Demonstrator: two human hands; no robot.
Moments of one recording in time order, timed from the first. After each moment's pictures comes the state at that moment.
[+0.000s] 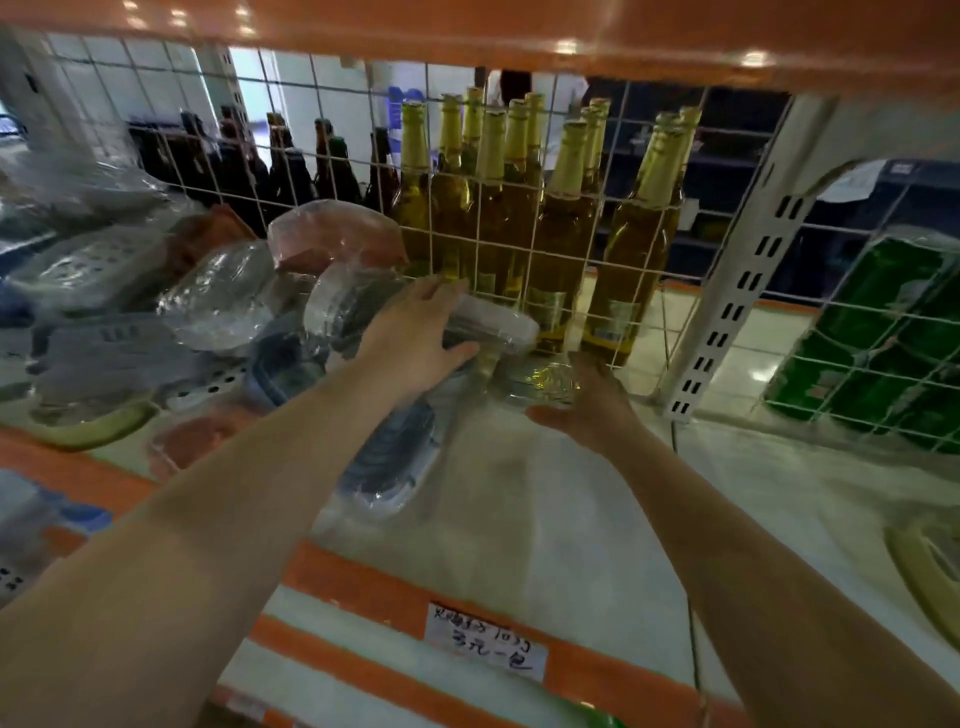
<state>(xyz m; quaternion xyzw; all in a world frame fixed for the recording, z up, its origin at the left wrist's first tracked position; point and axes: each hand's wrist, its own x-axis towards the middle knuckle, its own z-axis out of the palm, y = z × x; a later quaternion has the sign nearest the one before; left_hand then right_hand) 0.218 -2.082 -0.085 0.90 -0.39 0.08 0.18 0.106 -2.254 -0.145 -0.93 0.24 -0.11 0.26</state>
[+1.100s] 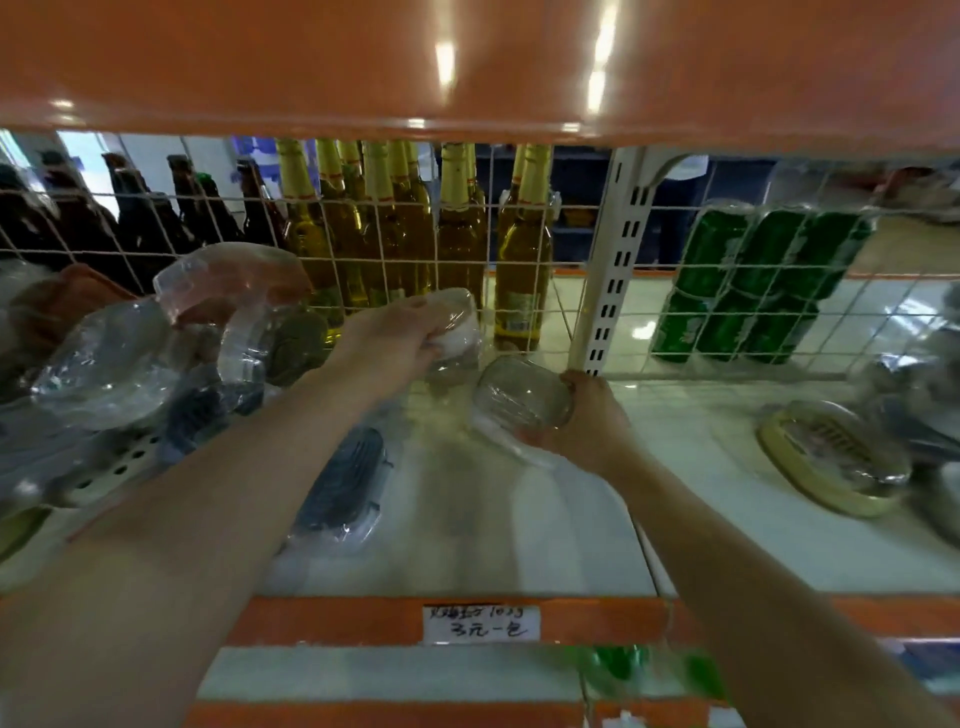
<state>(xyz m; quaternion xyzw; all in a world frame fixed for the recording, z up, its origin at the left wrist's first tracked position) 0.200 -2.099 -0.062 0.82 -0.55 0.11 0.13 0.037 -2.241 -0.140 -0.87 0.36 -0.19 0.28</state>
